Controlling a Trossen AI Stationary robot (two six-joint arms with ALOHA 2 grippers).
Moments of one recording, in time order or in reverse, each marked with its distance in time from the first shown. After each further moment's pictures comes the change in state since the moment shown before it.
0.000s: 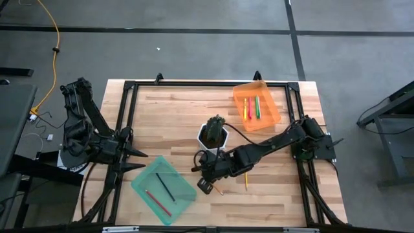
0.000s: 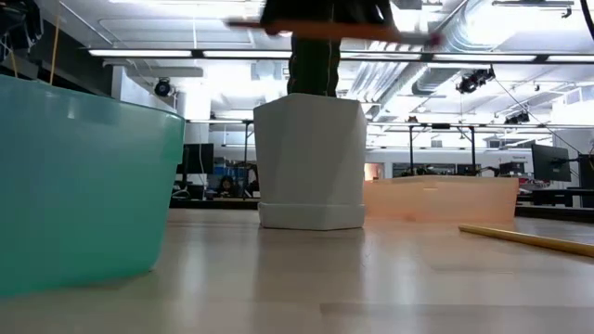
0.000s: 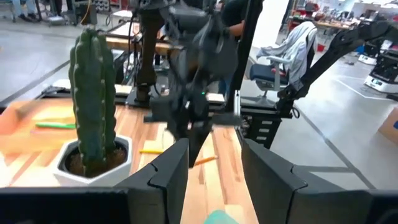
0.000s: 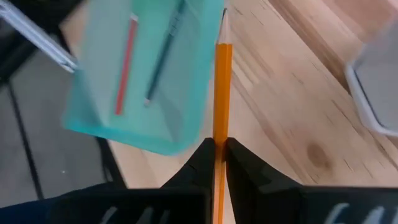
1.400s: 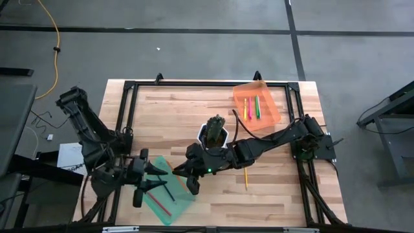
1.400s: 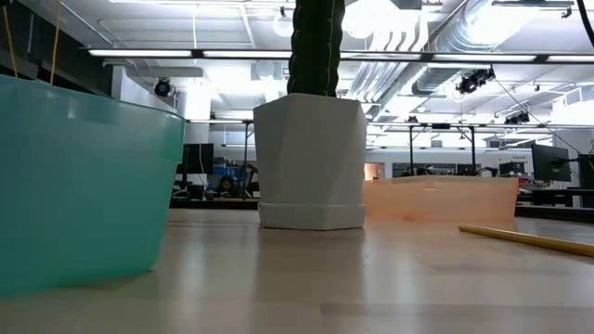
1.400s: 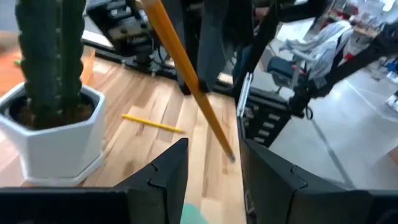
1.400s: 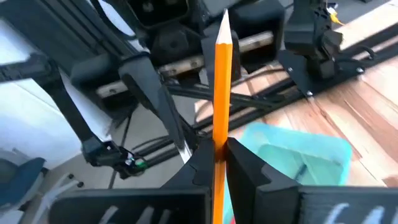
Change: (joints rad) left arm 0.129 0.321 0.000 0.175 0.068 -0.277; right arm -0.019 -0.002 0.126 0.523 0.024 -0.308
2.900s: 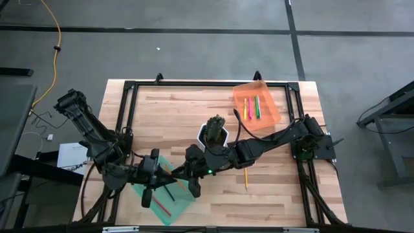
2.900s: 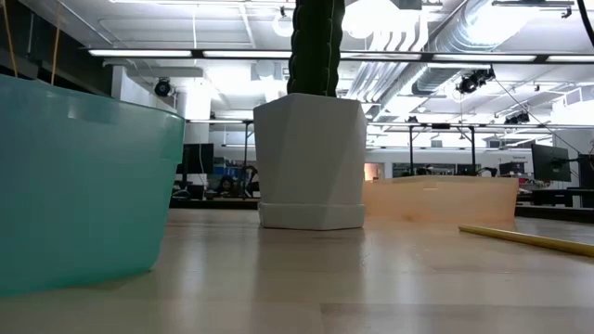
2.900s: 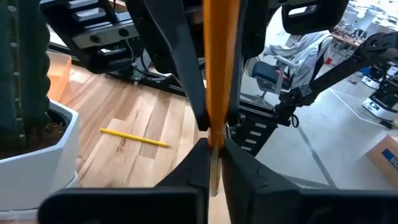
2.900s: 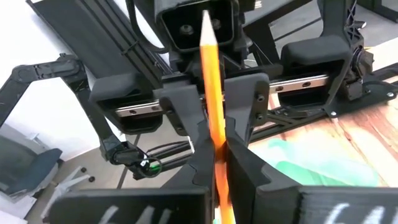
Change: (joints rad) left arm 0.129 0.049 0.000 0.186 0.161 0.125; right arm 0.001 0.000 0.000 0.083 -0.055 -0.076
